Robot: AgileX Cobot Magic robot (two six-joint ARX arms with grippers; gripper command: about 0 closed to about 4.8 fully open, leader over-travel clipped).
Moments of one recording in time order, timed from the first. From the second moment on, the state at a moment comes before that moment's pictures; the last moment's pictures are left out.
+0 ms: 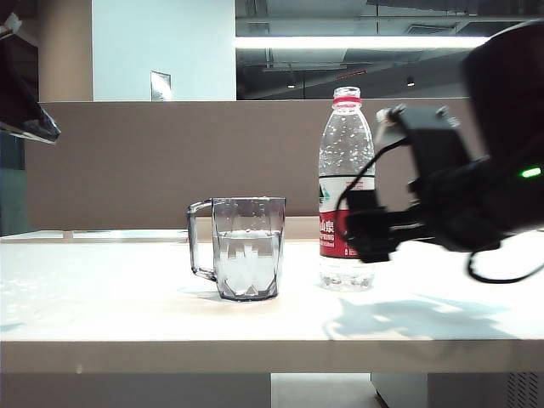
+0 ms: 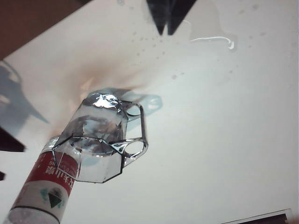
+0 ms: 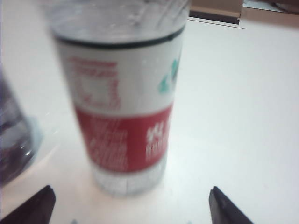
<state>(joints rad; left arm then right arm) -0.43 0.66 0.45 -0.23 0.07 0.04 0.57 1.68 0.35 1.08 0.25 0.00</state>
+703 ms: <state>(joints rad) -0.43 0.66 0.45 -0.23 0.07 0.04 0.57 1.04 0.09 0.65 0.18 0.00</state>
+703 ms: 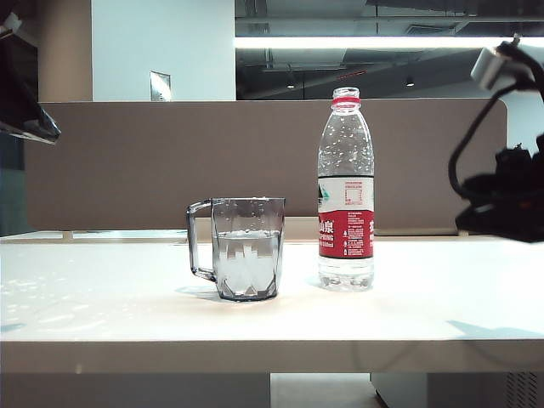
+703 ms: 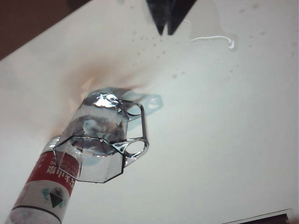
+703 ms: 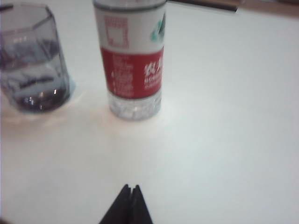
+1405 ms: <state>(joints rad) -0.43 0.66 0.45 -0.23 0.07 0.04 0.37 0.73 0.01 0.30 0.05 0.02</state>
